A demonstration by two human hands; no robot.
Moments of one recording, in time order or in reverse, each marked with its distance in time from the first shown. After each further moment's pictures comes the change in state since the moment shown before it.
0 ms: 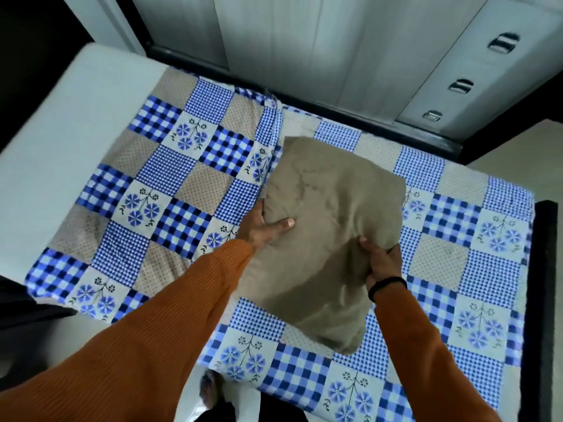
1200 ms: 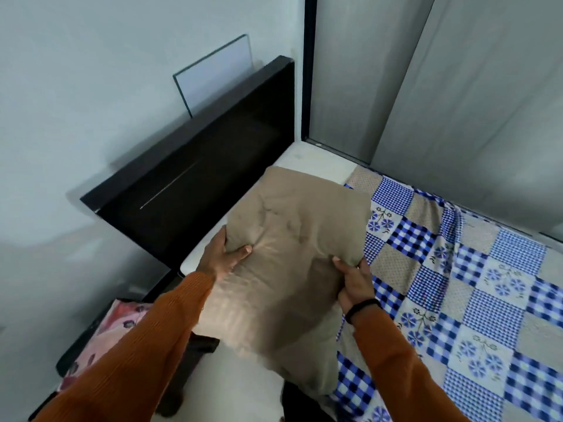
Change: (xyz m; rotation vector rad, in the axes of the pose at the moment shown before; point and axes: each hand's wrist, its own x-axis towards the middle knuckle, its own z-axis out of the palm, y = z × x) left_hand -0.194 -0.034 -0.693 0.100 0.401 0.122; right_hand -0.438 0.127 0.514 0.181 -0.560 0.027
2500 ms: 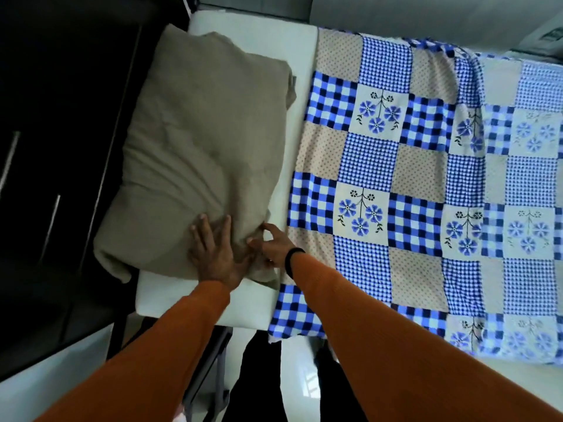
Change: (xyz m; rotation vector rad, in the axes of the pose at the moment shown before) left_hand 0.258 -0.225 0.081 0.922 -0.295 0.099; right_hand 0.256 0.265 0.108 -0.646 0.016 0.541
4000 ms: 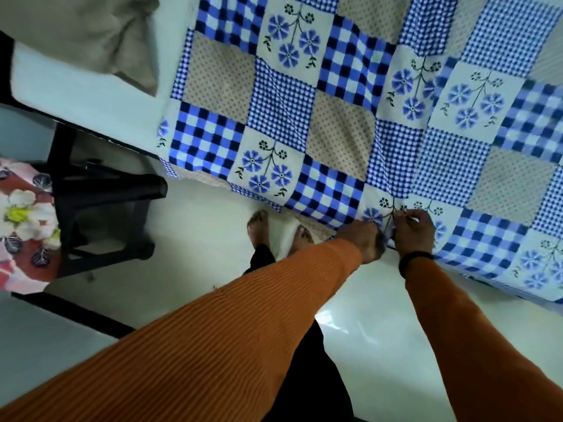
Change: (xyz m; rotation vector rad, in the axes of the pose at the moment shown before) left_hand -0.348 0.446 0.357 -0.169 -0.681 0.278; right_hand -0.197 0.426 -0.472 0.004 0.735 -0.179
